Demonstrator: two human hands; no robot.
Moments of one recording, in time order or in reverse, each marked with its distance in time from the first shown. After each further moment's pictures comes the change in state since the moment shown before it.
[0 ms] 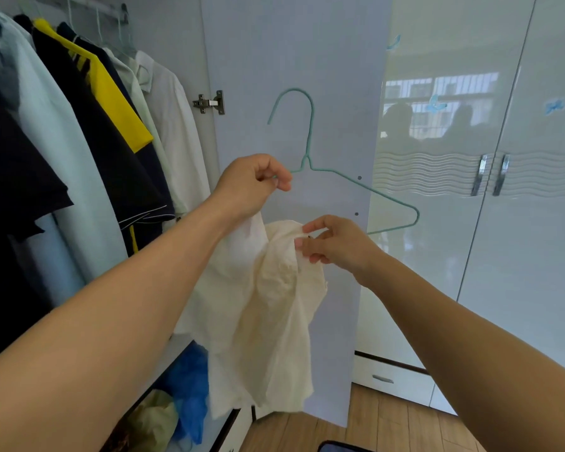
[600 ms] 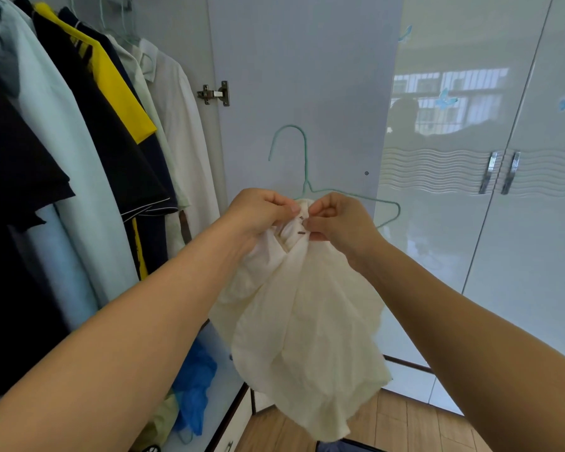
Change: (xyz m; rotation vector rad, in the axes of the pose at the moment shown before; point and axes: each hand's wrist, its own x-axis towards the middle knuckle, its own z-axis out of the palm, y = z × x) left_hand -0.016 -0.018 0.022 -0.254 -0.008 -0.443; right_hand 0.011 -0.017 0.009 0.230 0.140 -0.081
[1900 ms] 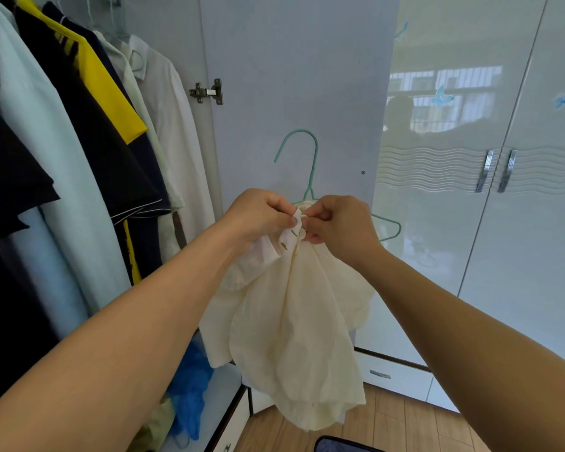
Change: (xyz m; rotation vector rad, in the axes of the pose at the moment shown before) left_hand 0.011 -0.003 0.001 0.222 -0.076 0.054; right_hand 0.008 0.008 -0.004 -0.342 0.081 -0.201
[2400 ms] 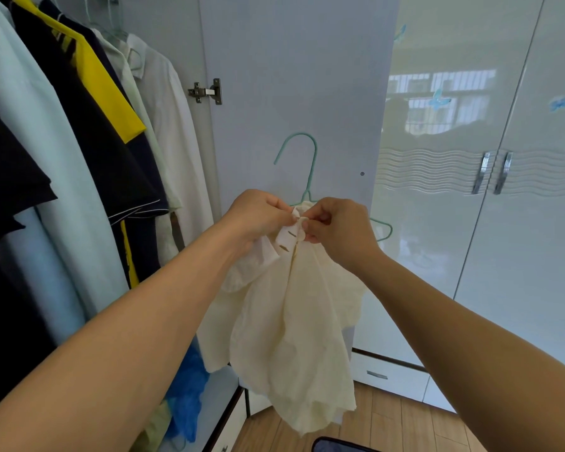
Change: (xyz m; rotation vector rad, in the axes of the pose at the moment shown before) left_hand 0.001 0.002 0.002 0.010 0.045 -0.042; right_hand -0.001 0.001 0.006 -0.078 0.040 -0.023
